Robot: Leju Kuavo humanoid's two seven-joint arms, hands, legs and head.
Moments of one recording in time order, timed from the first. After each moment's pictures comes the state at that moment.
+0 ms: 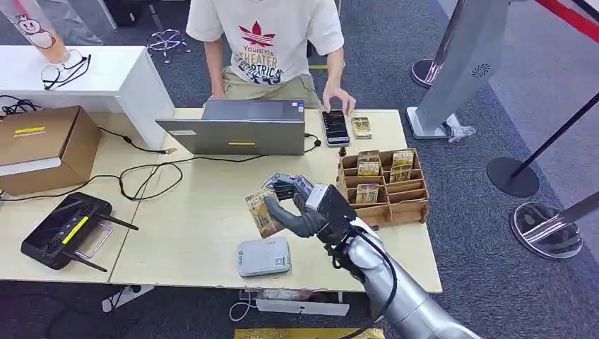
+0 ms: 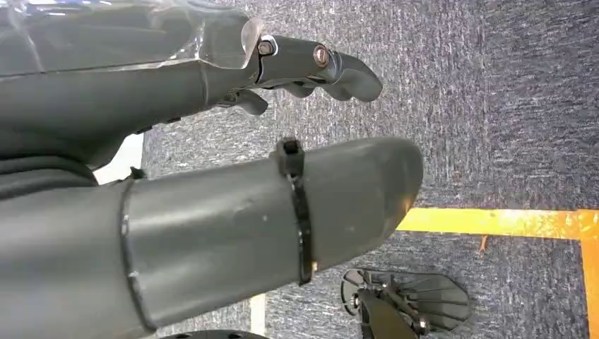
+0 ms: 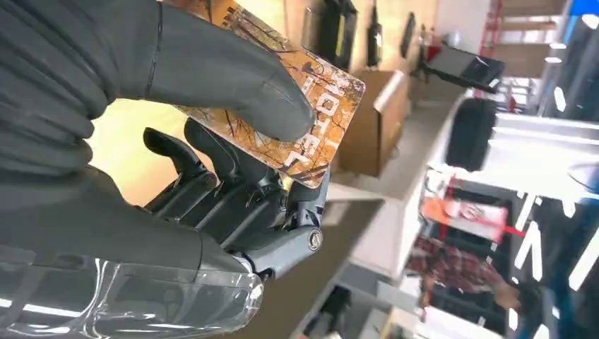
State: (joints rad) left arm -0.06 -0.12 0.33 -0.19 -0.50 0.38 -0.06; right arm -0.47 0.01 0.65 -1.11 -0.23 0.23 -0.41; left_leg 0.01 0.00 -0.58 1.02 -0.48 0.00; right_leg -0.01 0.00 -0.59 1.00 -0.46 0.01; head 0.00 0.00
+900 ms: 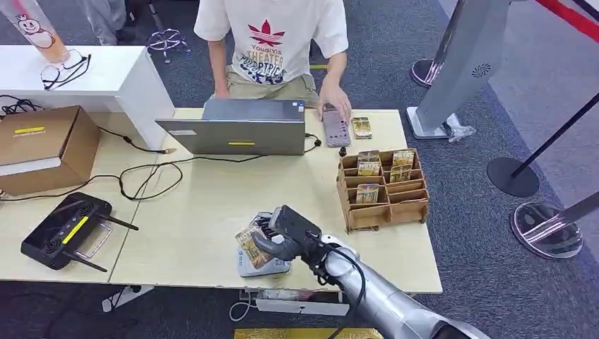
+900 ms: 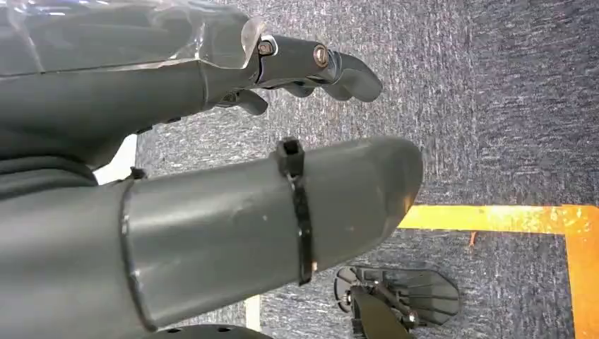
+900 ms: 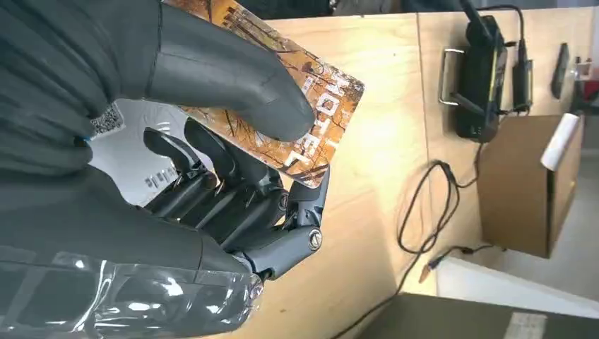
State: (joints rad) left arm -0.07 -0.12 0.33 -0.19 -0.51 0.37 -0.06; right arm -0.57 0.10 0.79 -0.64 -0.22 0.23 -0.42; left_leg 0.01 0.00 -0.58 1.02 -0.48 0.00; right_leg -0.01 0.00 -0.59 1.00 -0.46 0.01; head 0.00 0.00
